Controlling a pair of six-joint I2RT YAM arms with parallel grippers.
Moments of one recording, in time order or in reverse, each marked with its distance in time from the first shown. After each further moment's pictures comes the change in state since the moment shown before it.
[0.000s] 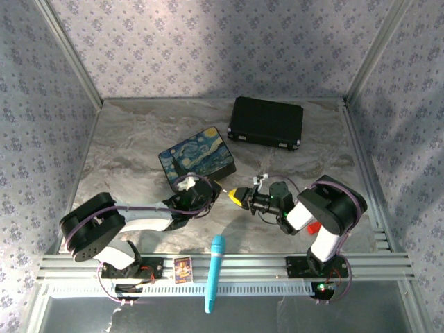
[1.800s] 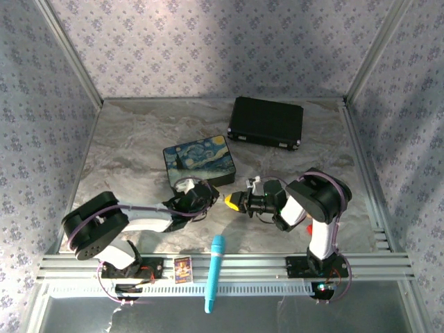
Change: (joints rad) left arm 0.016 0.018 -0.038 -0.019 0.023 0.085; right arm -0.006 0.152 0.063 -0.003 -0.143 -0.036
